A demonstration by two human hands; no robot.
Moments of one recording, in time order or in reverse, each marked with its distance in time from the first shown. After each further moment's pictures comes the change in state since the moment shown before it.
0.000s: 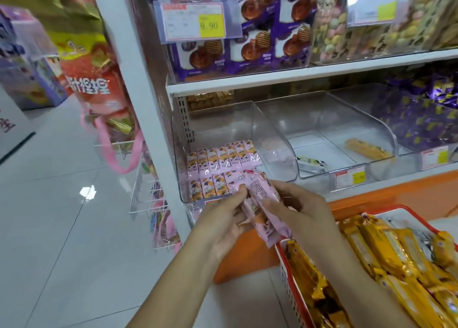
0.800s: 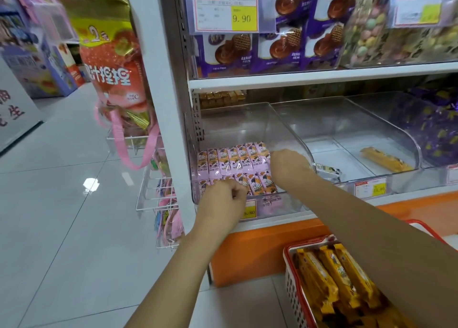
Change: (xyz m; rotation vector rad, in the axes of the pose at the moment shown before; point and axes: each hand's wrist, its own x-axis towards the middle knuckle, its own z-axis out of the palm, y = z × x) left_hand 0.029 0.019 -0.028 1.260 0.365 0.532; right_hand 0.143 -0.012 0.035 -1.577 -0.091 0.003
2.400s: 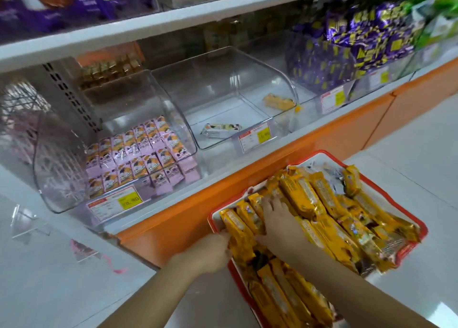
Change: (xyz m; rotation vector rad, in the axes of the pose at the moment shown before) left_hand -0.063 0.003 0.183 0.498 -0.998 0.233; right_hand -0.150 0.154 0.173 0.331 -0.189 0.168
